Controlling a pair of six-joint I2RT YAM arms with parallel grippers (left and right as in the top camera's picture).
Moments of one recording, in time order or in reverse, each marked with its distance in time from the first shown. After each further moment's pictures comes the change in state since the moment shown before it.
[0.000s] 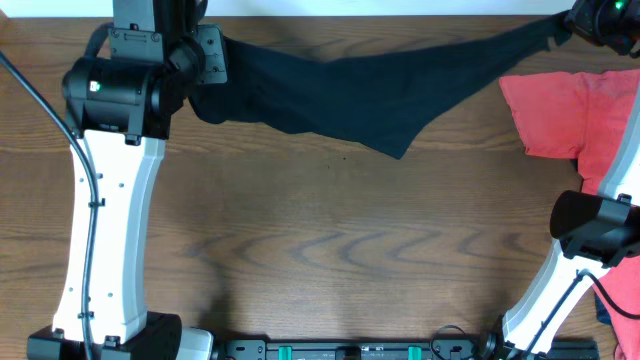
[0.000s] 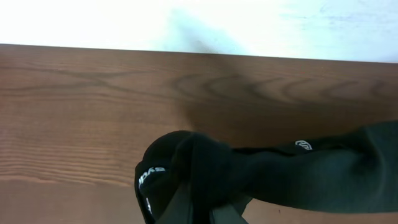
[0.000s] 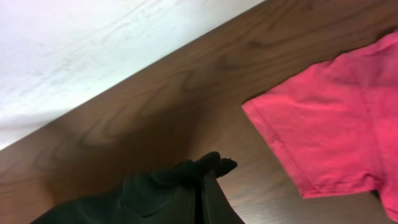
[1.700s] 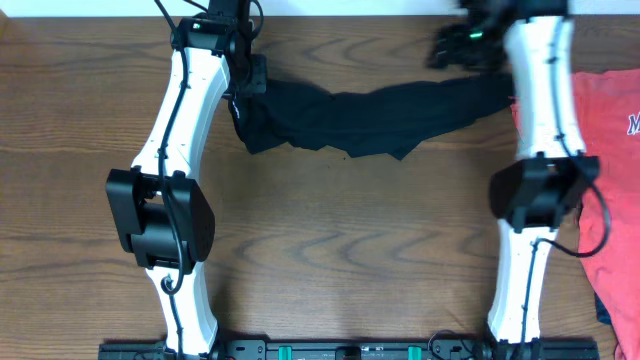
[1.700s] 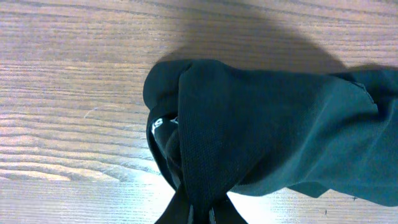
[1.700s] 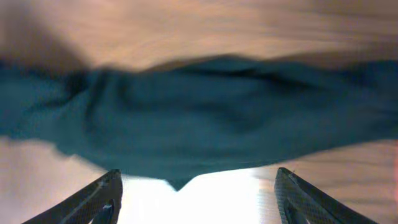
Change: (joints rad) left arm 0.000 0.492 -0.005 0.025 0.062 0.000; right arm 0.376 0.223 -0.046 -0.090 -0.009 -0.250
